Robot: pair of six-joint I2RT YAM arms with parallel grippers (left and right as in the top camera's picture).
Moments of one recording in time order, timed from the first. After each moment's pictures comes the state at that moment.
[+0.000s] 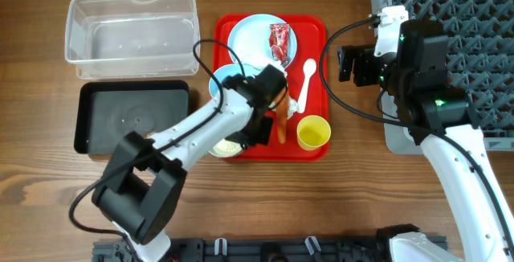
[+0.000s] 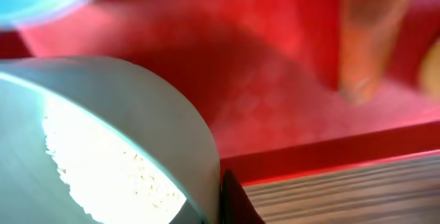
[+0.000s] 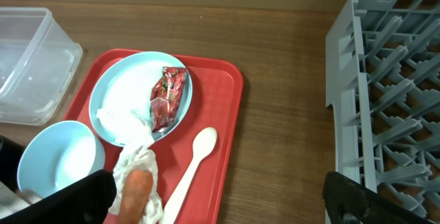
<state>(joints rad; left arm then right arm) -0.67 1.84 1.30 -1.03 0.02 -0.43 0.15 1.28 1.15 -0.54 -0.08 0.05</state>
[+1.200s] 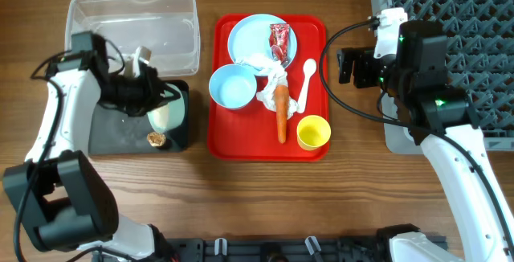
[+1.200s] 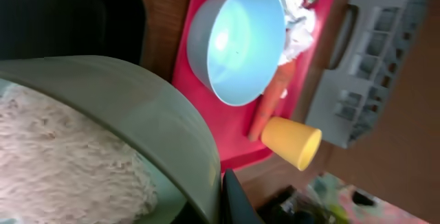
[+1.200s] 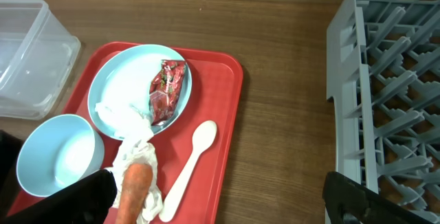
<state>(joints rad) 0.23 1.72 1.25 -1.06 0.79 -0.09 0.15 1.28 1.15 -0.56 -0.08 0.05</state>
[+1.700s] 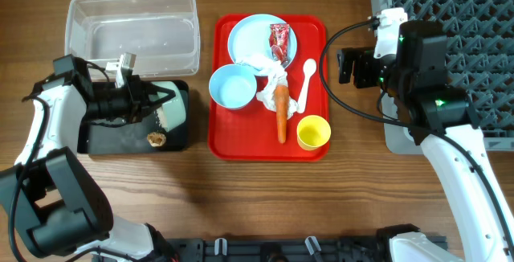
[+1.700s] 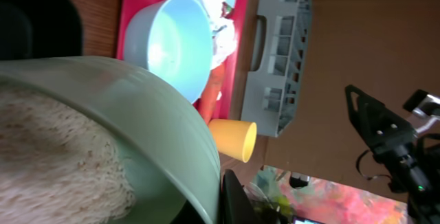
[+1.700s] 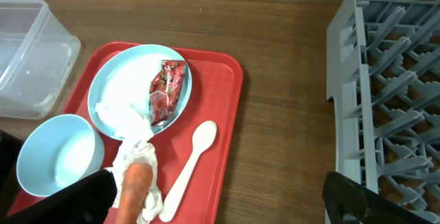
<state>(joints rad) 0.36 1.72 1.14 -1.01 1.12 0.05 0.15 1.28 1.15 -0.56 -0.08 0.05</state>
